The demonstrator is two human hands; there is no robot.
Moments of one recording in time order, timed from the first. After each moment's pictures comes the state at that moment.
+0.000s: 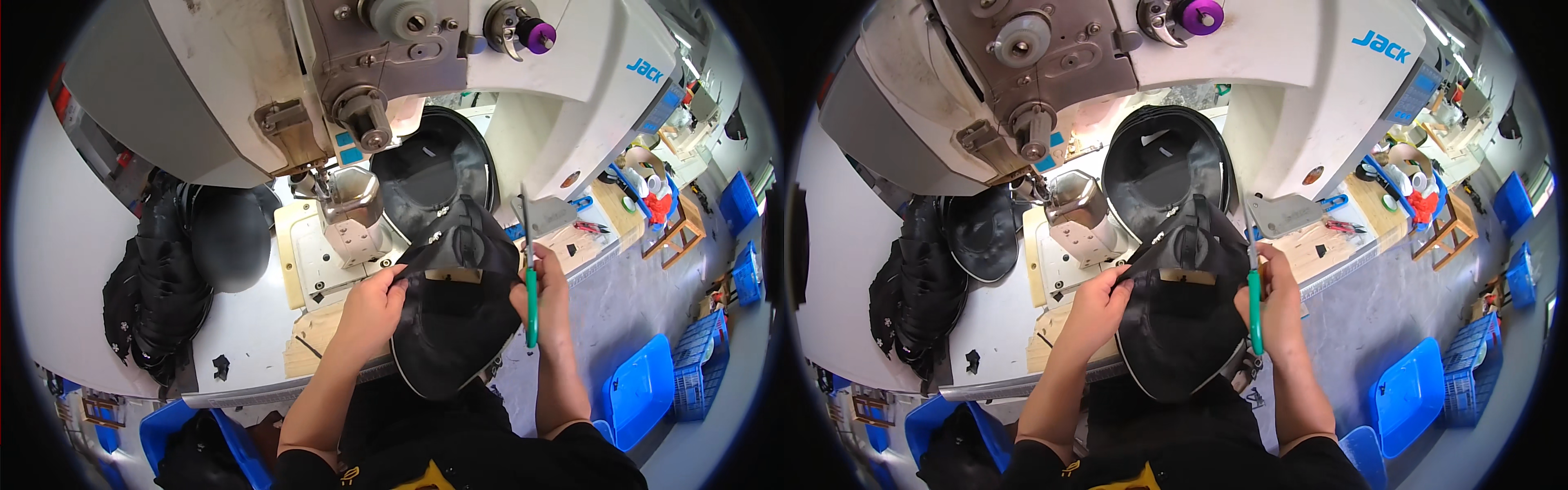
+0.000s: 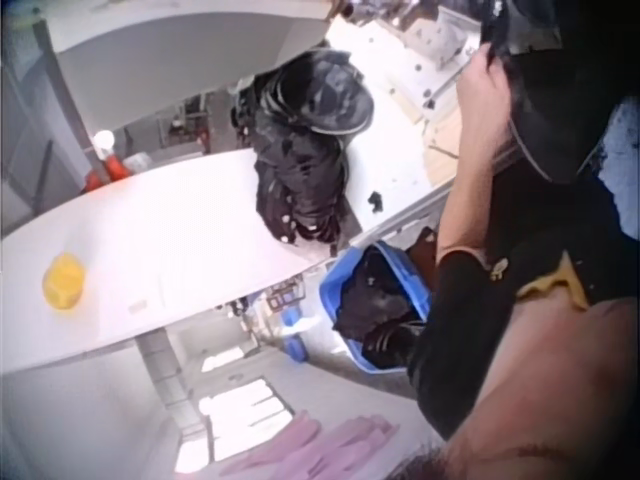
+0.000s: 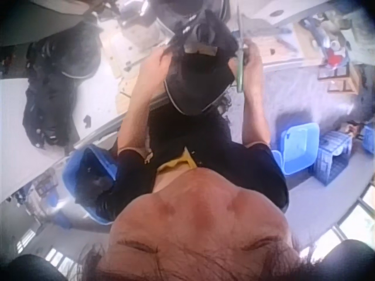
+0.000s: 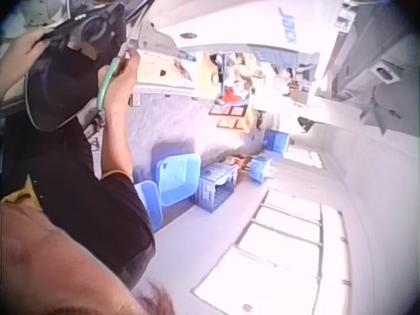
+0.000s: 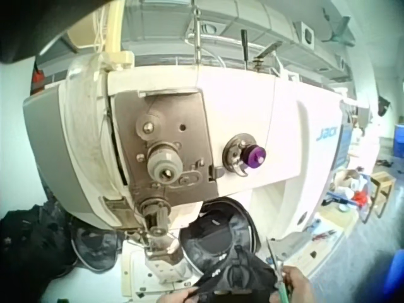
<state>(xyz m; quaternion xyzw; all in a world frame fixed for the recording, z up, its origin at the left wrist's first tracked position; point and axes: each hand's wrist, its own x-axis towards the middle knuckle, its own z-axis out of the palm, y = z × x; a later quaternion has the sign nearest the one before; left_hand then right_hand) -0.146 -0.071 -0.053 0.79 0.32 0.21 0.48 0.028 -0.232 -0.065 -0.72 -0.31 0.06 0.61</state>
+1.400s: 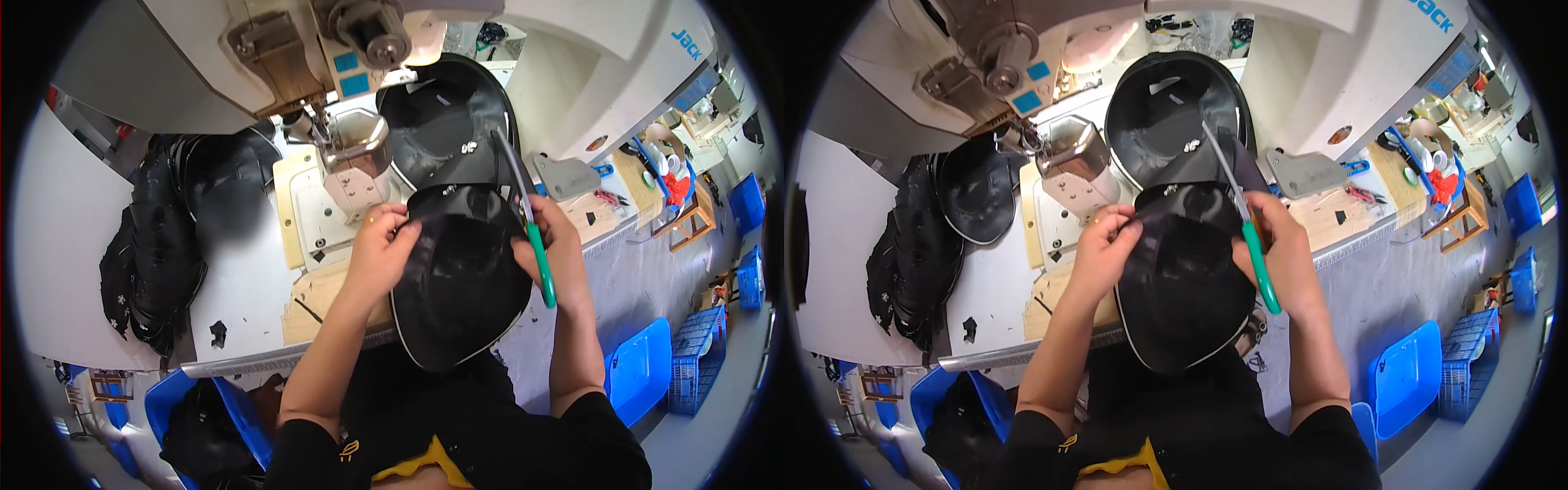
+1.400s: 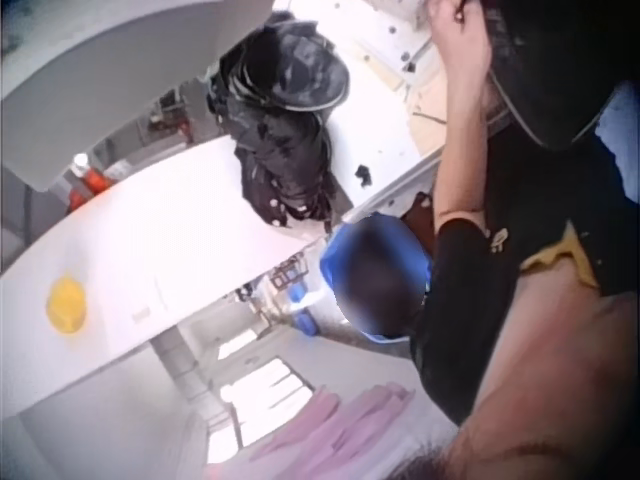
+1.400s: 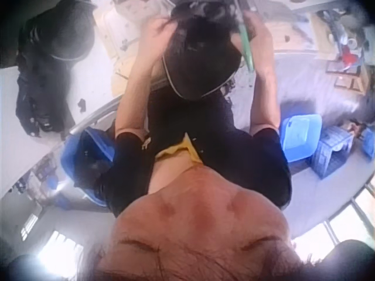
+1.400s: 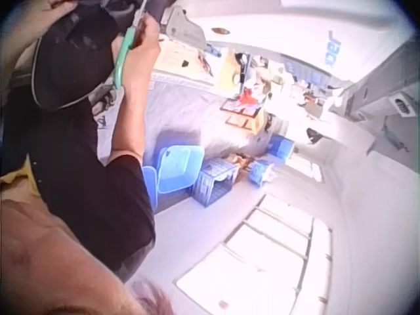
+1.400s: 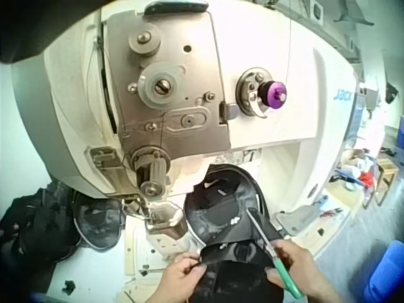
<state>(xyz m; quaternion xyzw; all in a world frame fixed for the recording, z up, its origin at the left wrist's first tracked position) -0.130 -0.044 -0.097 0.73 0.27 0.32 0.54 0.037 -0.218 -0.050 -0.71 -0.42 0.14 0.55</state>
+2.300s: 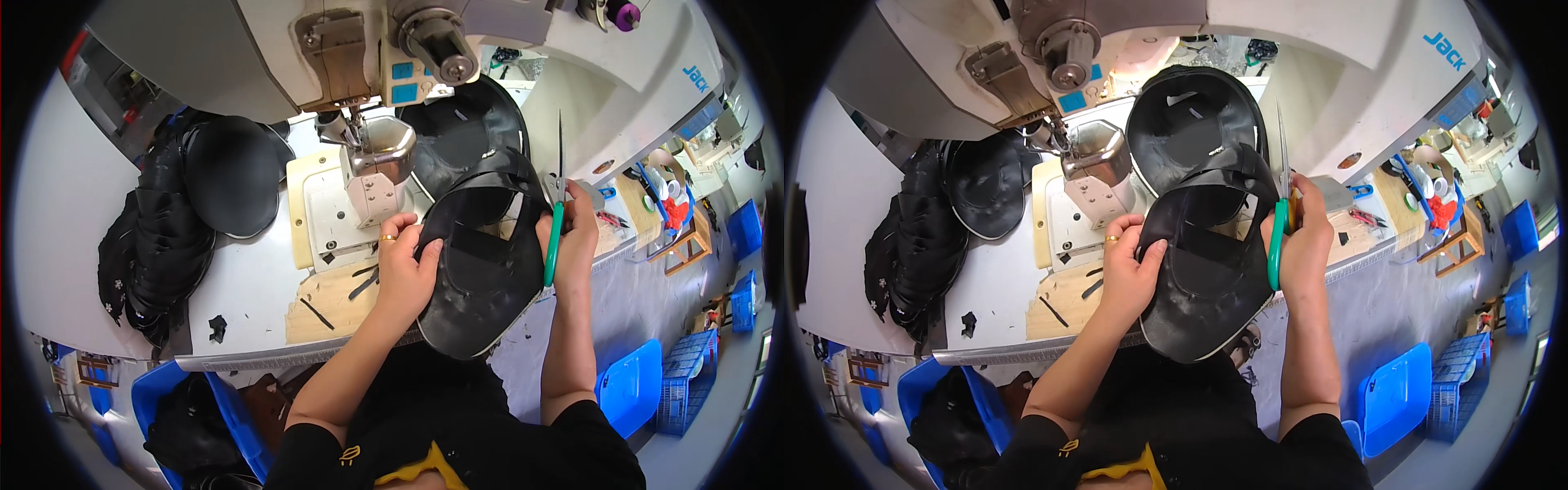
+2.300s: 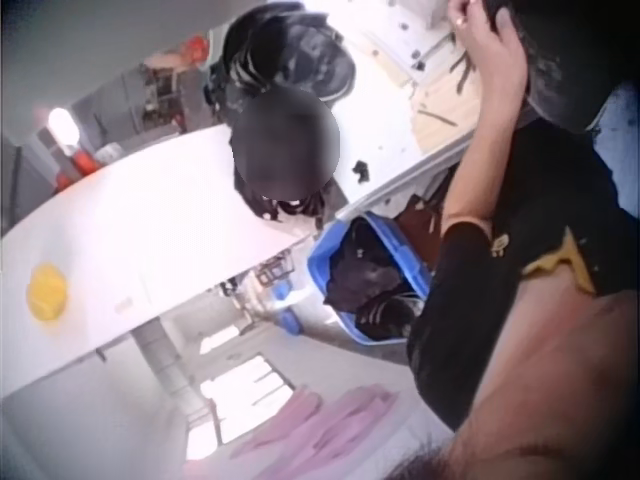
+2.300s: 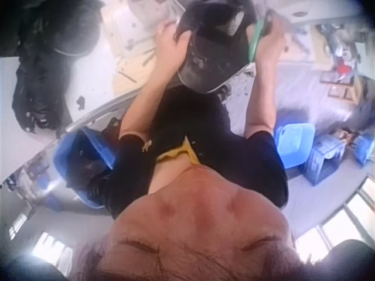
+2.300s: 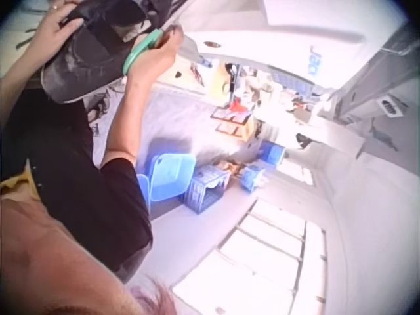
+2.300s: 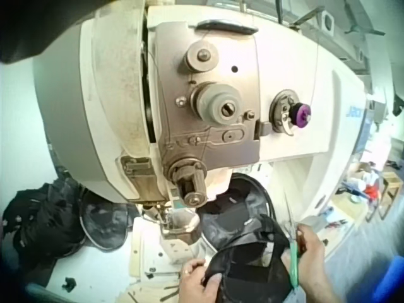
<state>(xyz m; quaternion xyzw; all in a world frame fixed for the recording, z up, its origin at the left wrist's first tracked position) -0.120 -0.071 -0.109 0.77 0.27 0.40 0.41 0.051 -0.192 -0.045 -0.76 -0.35 -0.10 0.54</state>
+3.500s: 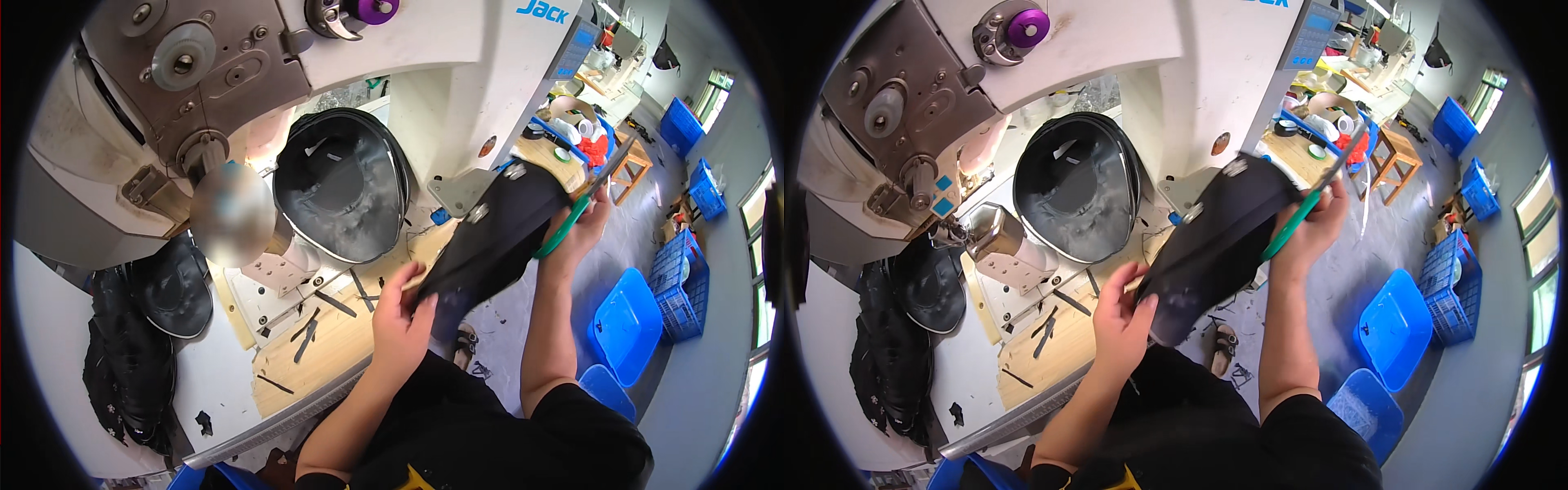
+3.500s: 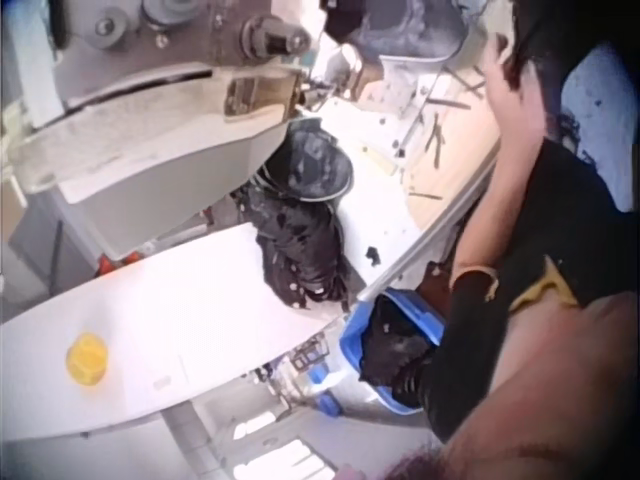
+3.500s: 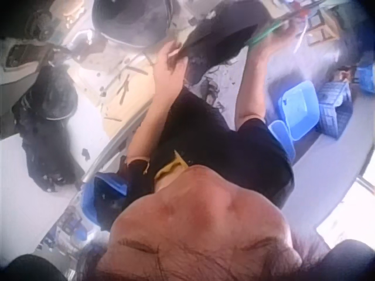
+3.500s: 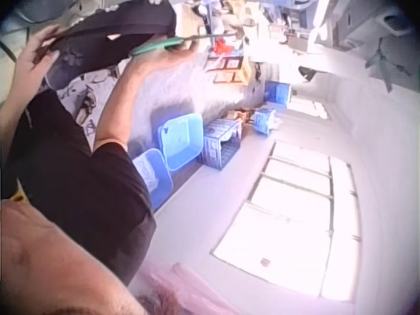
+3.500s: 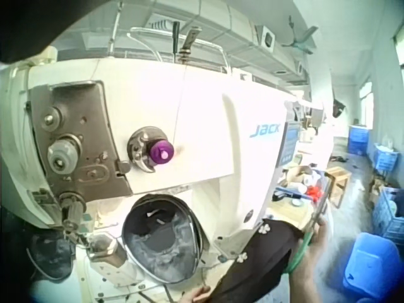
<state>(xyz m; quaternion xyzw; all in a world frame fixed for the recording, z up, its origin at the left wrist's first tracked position) -0.085 -0.148 -0.092 0.60 0.10 0.28 0.74 0.108 -0.268 -0.037 -0.55 -0.12 -0.31 0.76</state>
